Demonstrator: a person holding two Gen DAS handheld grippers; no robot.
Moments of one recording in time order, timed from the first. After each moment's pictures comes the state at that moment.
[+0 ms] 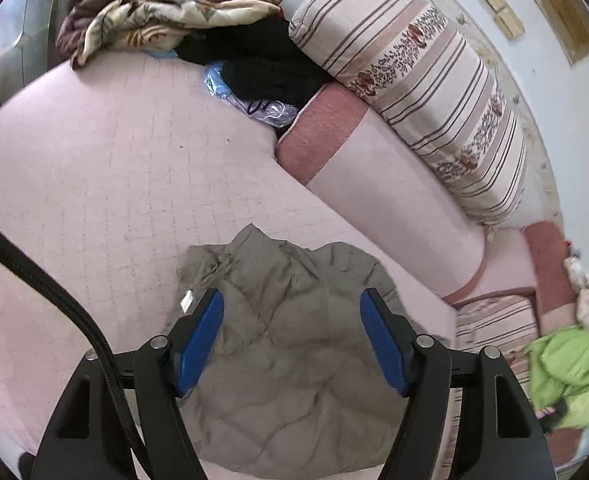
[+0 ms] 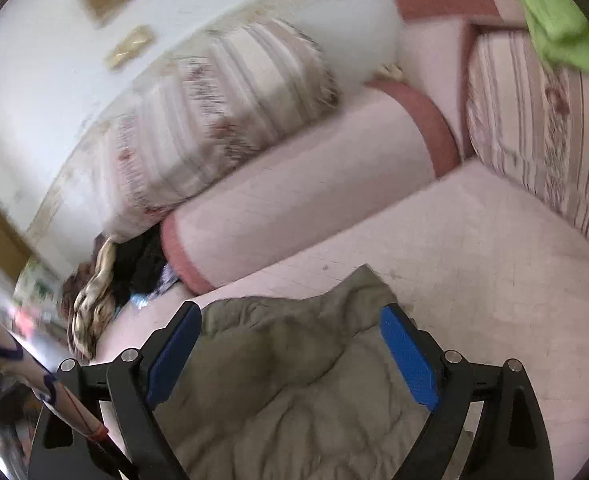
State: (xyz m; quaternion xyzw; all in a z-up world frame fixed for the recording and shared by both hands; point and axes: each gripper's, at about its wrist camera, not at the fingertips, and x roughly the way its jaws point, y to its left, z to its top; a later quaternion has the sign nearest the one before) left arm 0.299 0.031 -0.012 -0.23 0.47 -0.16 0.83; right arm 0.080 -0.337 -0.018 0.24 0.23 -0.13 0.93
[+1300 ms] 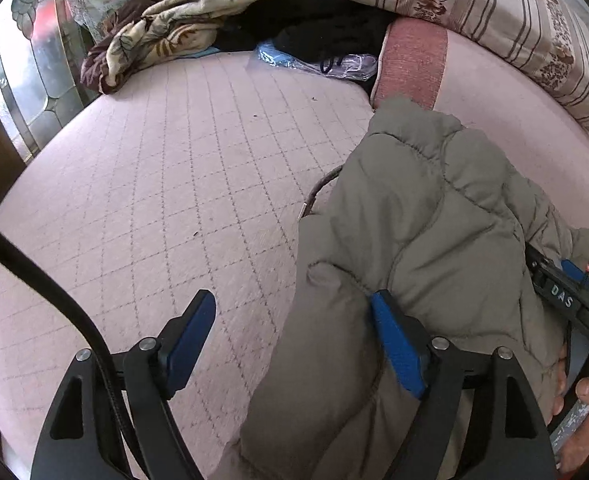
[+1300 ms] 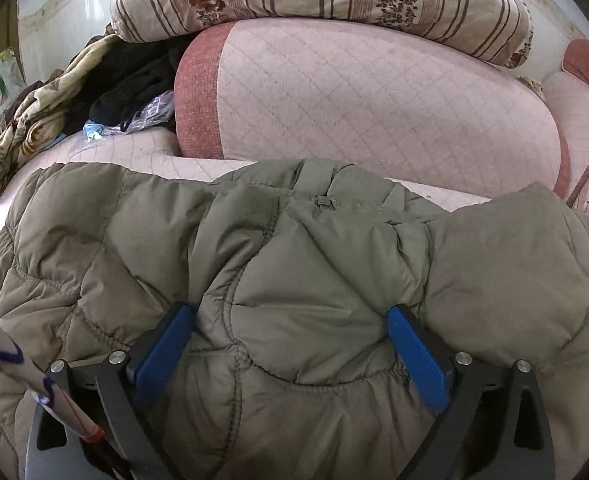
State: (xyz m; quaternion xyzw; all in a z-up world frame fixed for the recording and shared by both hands) left arm 0.318 0.013 -0.157 -0.03 0.46 -0.03 0.88; right arm 0.330 -0.239 -0.182 0.03 0.39 -0.14 0.91
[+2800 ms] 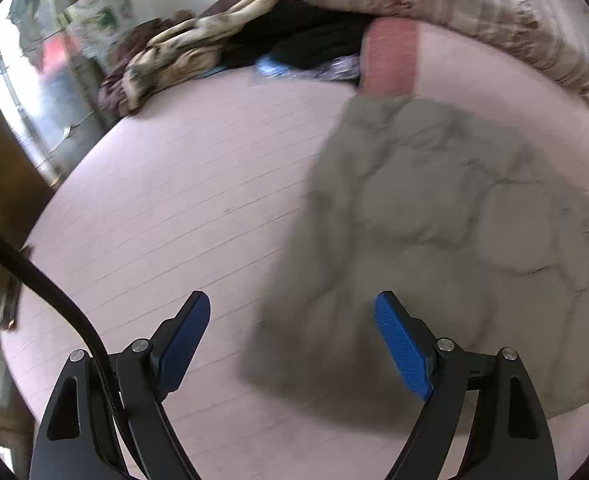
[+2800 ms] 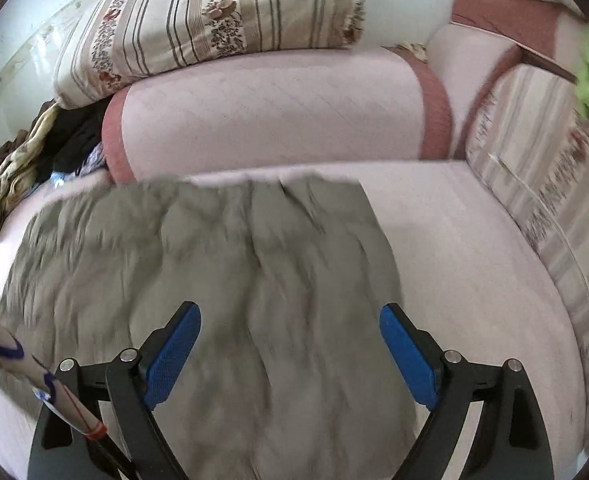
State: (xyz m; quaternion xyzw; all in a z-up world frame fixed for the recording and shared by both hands) left arm 0.250 0.020 -0.142 0.04 0.46 0.00 0.89; right arm 0.102 -0.363 -0.129 0.10 0.37 -0.21 0.90
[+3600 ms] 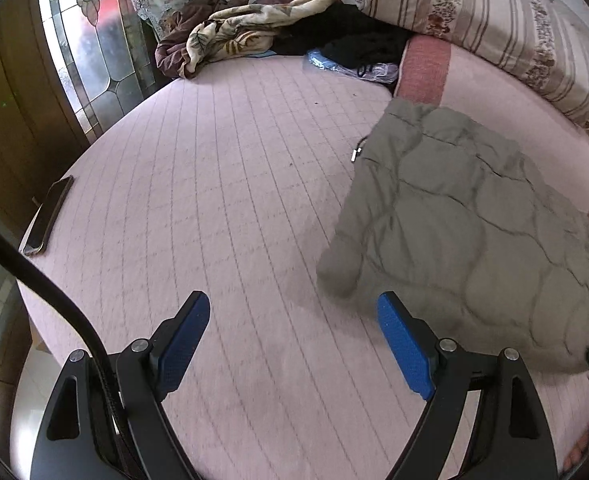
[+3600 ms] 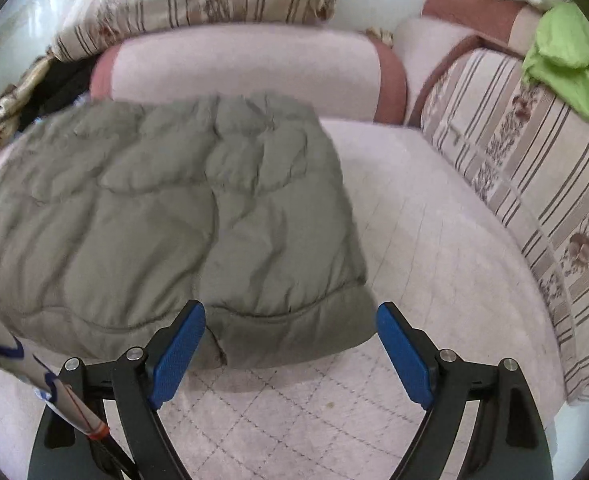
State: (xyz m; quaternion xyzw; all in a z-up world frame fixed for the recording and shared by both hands) left arm 0.153 0.080 -0.110 -0.04 0.46 0.01 0.89; right arm 0.048 -0.339 -0.178 0.05 0.42 -0.27 0.86
